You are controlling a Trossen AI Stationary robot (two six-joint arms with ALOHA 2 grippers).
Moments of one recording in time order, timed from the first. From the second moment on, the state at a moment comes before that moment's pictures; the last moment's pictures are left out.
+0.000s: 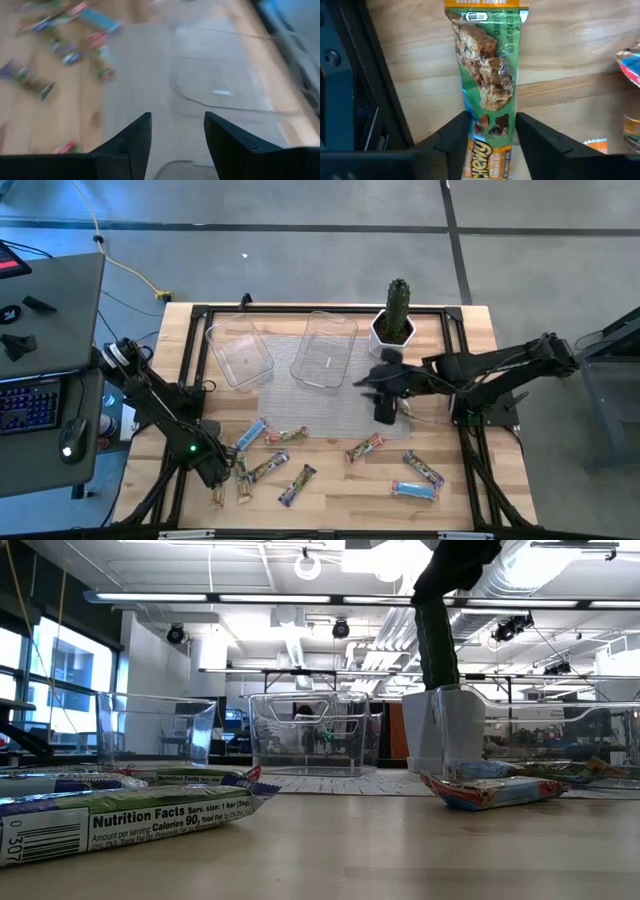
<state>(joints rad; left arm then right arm) -0.92 1.48 0.69 -0.86 0.04 -2.27 0.16 1.26 1.08 -0.58 0.26 0.18</state>
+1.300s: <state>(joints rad) -0.40 1.46 1.15 -0.25 -0.05 -0.70 0.41 1.27 0.65 0.45 0.14 -0.56</state>
